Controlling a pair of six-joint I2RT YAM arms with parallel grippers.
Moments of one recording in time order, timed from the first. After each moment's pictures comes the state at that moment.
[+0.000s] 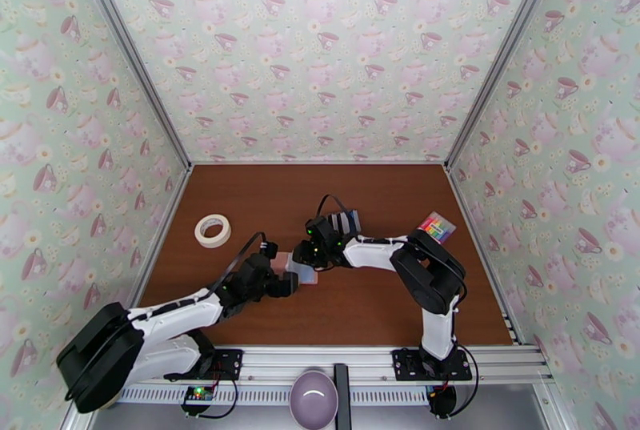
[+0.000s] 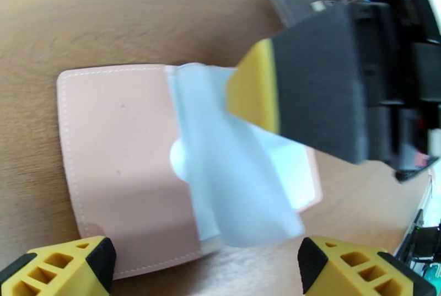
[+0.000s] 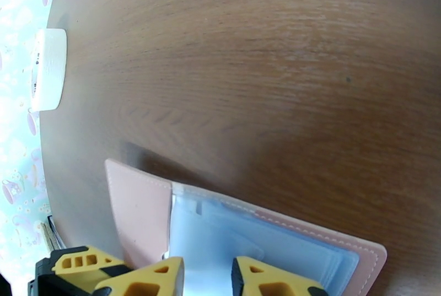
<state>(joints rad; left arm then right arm) -0.71 1.16 0.35 0.05 0.02 -0.62 0.82 1.93 1.09 -0.04 -0.26 0.87</state>
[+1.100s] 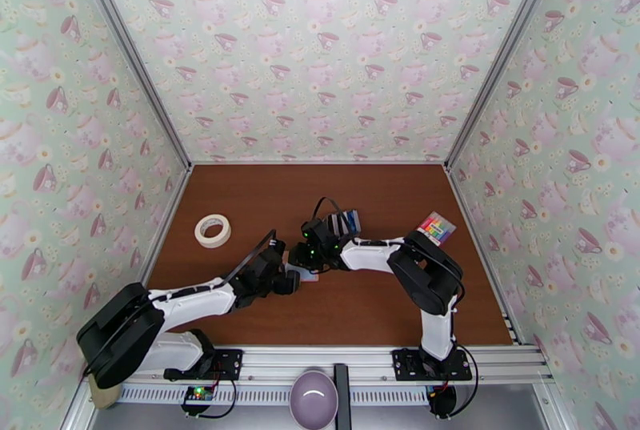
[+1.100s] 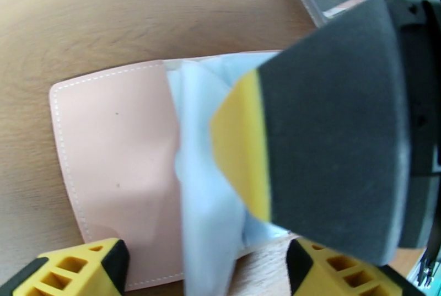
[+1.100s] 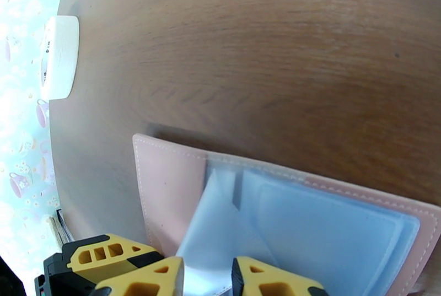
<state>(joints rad) -0.75 1.34 0.46 -0.03 -0.10 -0.57 0.85 1.93 1.09 -0.01 -0.29 0.91</state>
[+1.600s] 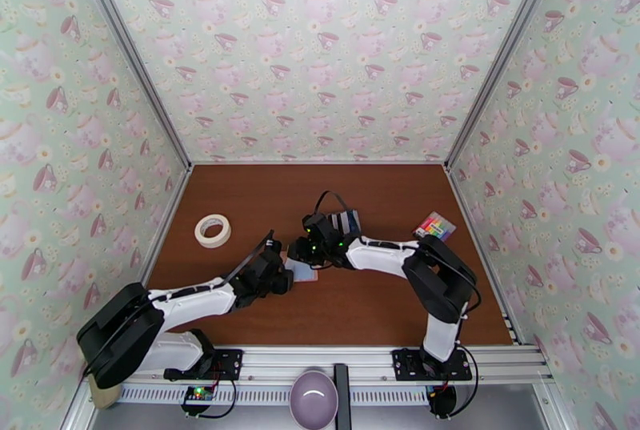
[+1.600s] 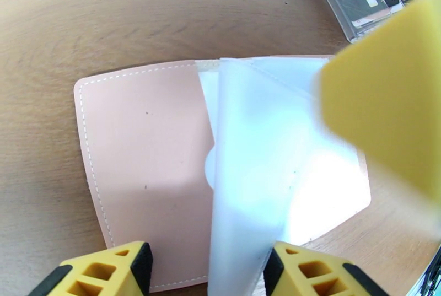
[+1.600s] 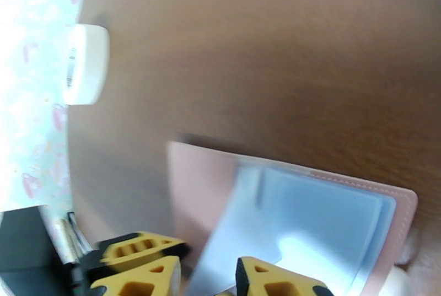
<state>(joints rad) -0.75 1.32 0.46 -0.07 -0.15 -0.60 0.85 1.80 1.08 -0.03 -0.25 0.90</state>
